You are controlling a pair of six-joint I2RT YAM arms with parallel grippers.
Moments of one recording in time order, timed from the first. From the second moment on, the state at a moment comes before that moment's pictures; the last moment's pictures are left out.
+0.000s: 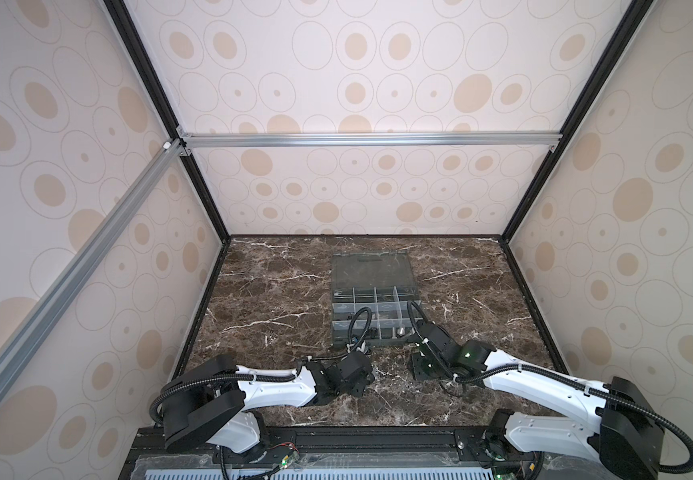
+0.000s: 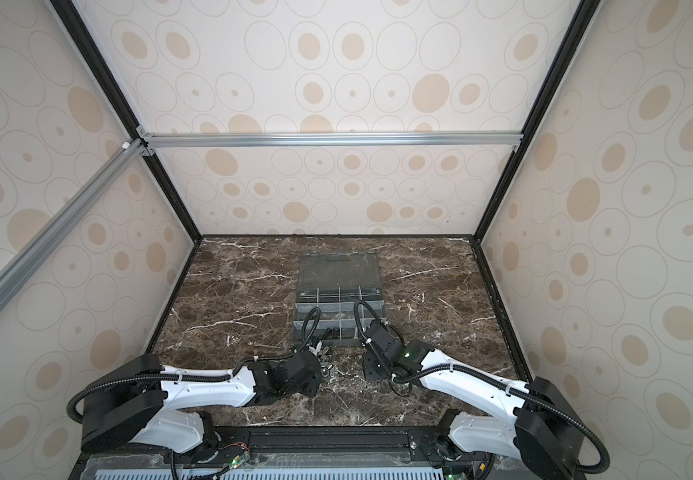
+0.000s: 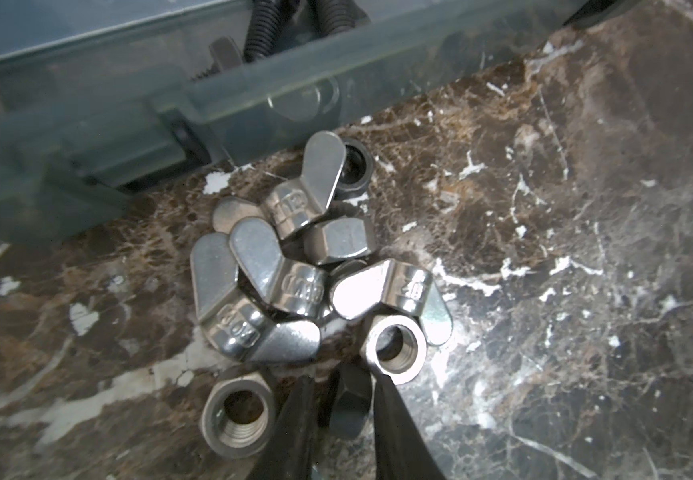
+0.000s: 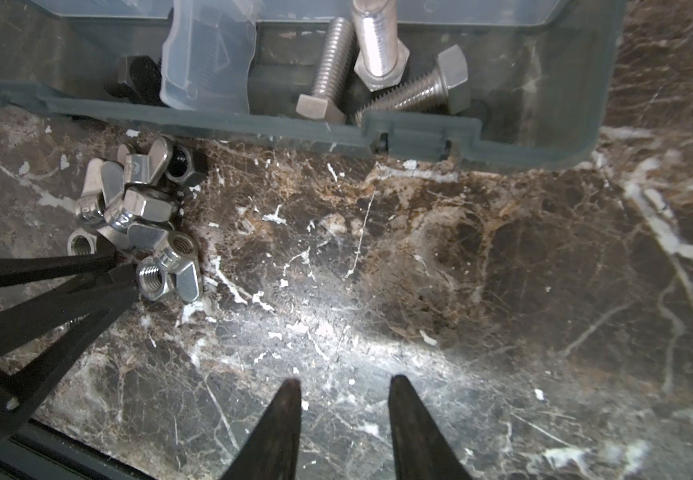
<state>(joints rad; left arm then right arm) -1.11 1.42 0.55 -0.12 -0.25 -0.70 0.84 1.16 0.66 -0.61 0.08 0.69</state>
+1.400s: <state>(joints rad) -0.63 1.57 0.85 -0.07 -0.12 -0.43 0.84 1.03 0.61 -0.66 0.10 0.71</state>
